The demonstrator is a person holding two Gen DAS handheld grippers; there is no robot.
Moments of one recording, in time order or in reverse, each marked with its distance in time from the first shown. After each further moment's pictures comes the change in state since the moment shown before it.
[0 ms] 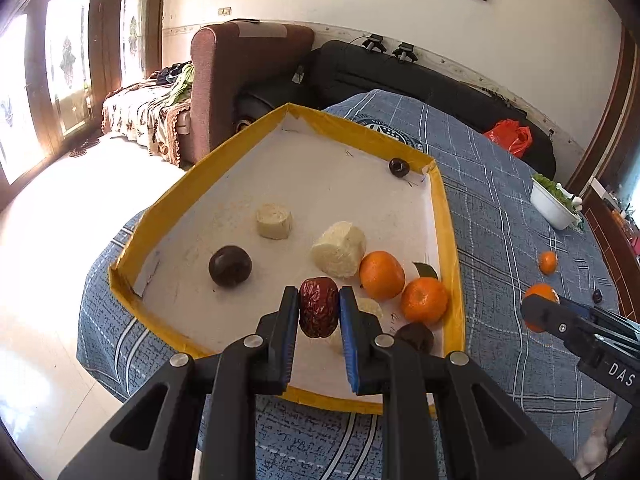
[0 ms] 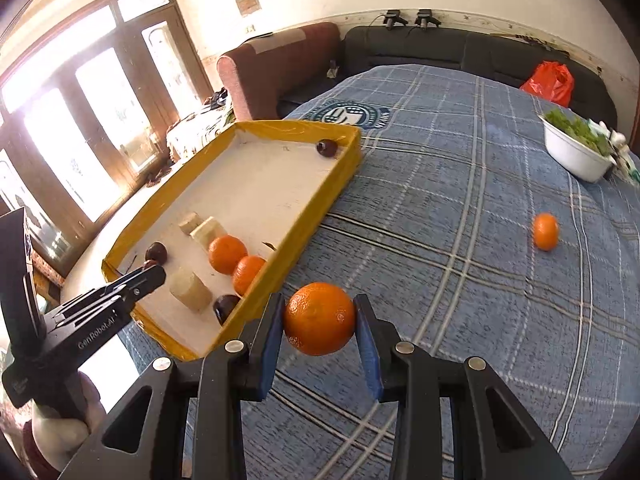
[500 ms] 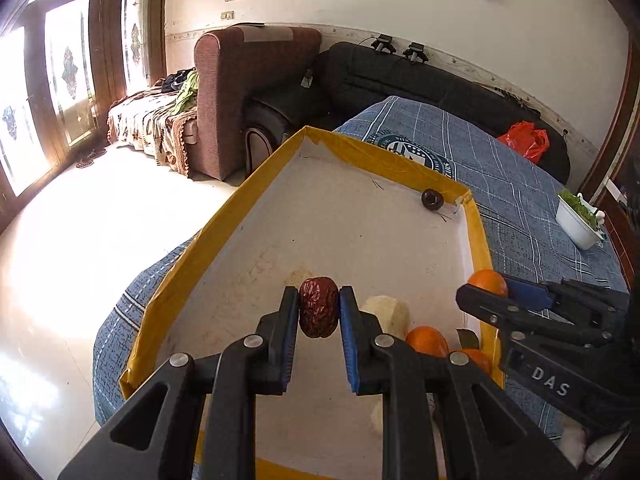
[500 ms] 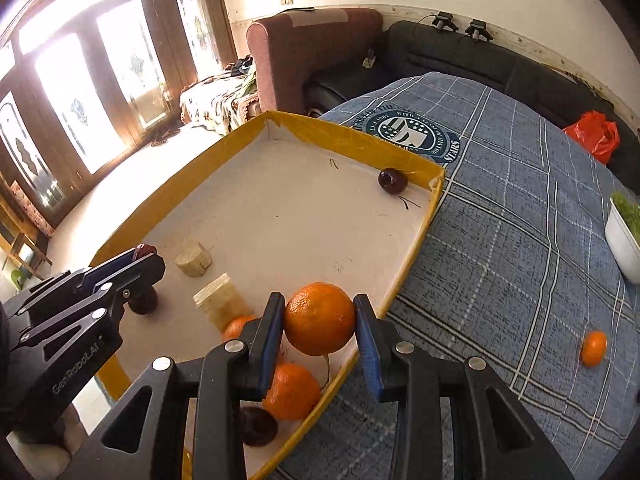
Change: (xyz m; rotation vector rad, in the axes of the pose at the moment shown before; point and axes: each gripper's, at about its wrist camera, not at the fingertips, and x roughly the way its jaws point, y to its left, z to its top) left arm 0.036 0.014 0.048 0.025 0.012 0.043; right arm 0.089 0.056 0.067 -0.176 0.078 -0.032
